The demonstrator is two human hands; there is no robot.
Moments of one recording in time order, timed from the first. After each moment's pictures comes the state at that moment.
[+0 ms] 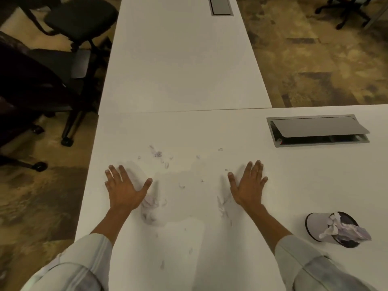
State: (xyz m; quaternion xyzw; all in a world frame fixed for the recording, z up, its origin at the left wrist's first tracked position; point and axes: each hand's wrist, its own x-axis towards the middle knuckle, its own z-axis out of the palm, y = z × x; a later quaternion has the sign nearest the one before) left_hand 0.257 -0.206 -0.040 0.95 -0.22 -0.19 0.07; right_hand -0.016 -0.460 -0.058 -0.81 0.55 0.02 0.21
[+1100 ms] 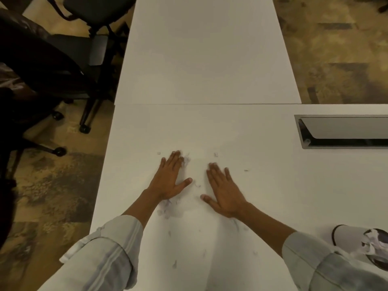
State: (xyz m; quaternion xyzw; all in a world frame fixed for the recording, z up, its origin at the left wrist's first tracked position) left_hand 0.252 -0.262 -0.060 0.82 -0.51 -0.23 0.08; right_hand 0.052 -0.408 -0.073 -0.97 0.13 0.14 0.17
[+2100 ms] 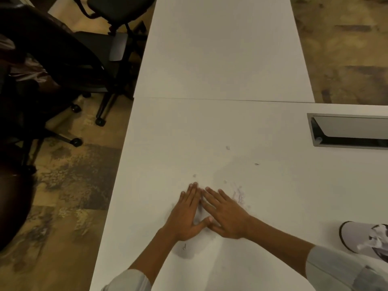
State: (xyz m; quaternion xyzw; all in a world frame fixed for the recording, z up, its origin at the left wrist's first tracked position) left_hand 0.132 -0.174 -0.063 0.81 -0.49 -0.30 0.15; right_hand 0.012 -0.342 -0.055 -0.96 -0.05 0.18 0.18
